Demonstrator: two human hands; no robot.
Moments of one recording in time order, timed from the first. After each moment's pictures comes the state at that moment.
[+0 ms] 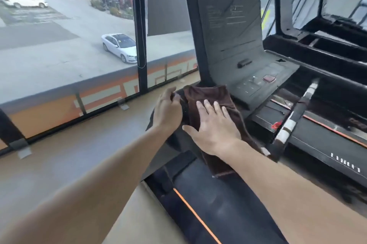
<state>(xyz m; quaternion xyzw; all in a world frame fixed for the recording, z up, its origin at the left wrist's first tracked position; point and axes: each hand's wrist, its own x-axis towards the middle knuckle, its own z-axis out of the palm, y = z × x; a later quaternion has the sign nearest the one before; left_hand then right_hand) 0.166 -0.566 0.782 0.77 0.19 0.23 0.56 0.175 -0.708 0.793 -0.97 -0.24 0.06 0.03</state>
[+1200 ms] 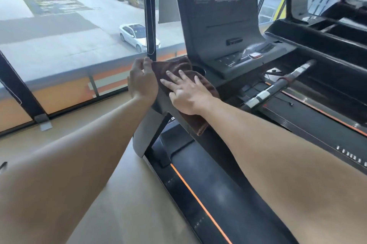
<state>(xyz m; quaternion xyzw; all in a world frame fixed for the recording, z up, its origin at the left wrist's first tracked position) 0.123 -0.611 0.784 0.71 0.30 0.39 0.51 0.169 -0.747 0.799 -0.90 -0.43 0.06 0.04</state>
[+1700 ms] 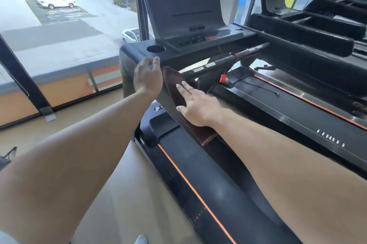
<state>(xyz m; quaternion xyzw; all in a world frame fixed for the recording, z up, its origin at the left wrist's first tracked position) 0.021 -0.835 0.795 0.78 0.28 0.34 0.45 0.039 -1.011 0.786 -0.92 -0.37 0.08 0.07</state>
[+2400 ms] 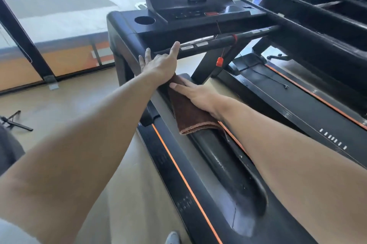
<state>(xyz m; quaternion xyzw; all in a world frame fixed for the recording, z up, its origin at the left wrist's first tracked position) 0.056 -0.939 0.795 0.89 0.33 0.04 0.31 0.070 -1.091 0.784 -0.79 -0.27 0.32 0.44</state>
